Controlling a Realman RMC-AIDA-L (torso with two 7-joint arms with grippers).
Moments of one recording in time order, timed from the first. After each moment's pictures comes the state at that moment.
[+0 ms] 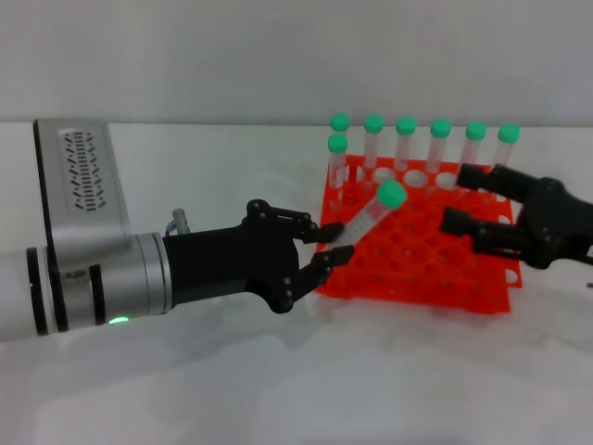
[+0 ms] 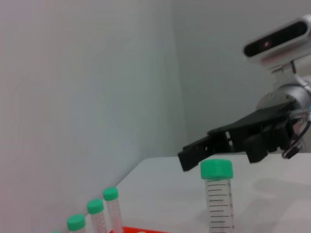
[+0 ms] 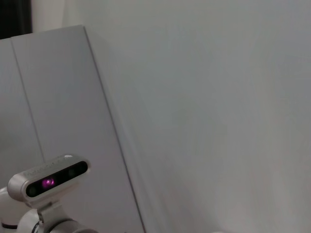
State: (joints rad) left arm -0.30 -2.08 1.43 1.05 1.48 1.21 -1.24; right arm 0.53 1.94 -1.15 -0.45 -1.22 -1.58 1.24
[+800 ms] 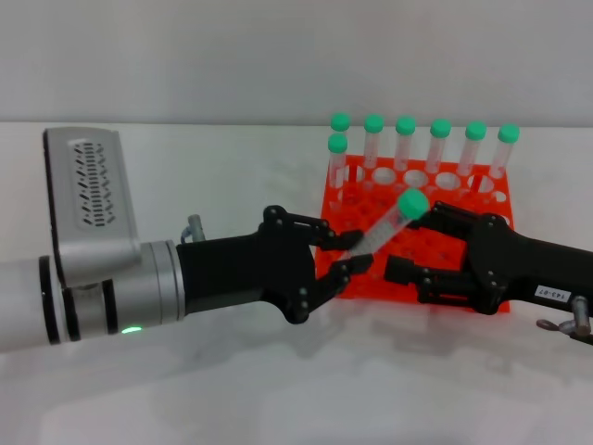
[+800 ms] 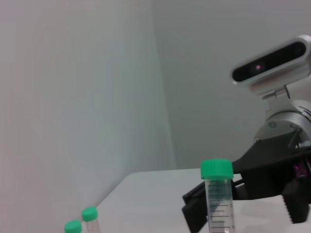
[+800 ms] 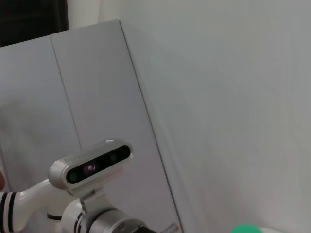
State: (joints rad) left arm -0.29 -2.08 1.48 1.05 1.42 1.21 -1.19; right arm 0.52 2.01 -1.23 -0.48 -1.24 -1.59 1.22
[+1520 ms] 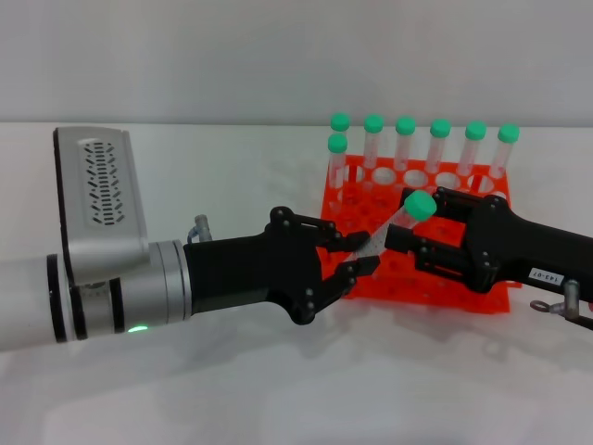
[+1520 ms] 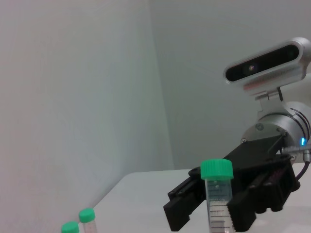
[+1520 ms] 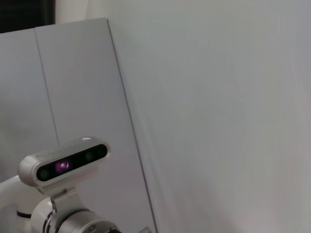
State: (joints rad) left arm -0.30 -2.08 1.49 1.04 1.42 1.20 -1.20; right arm 0.53 2.01 -1.22 -0.48 -1.20 -1.53 1.16
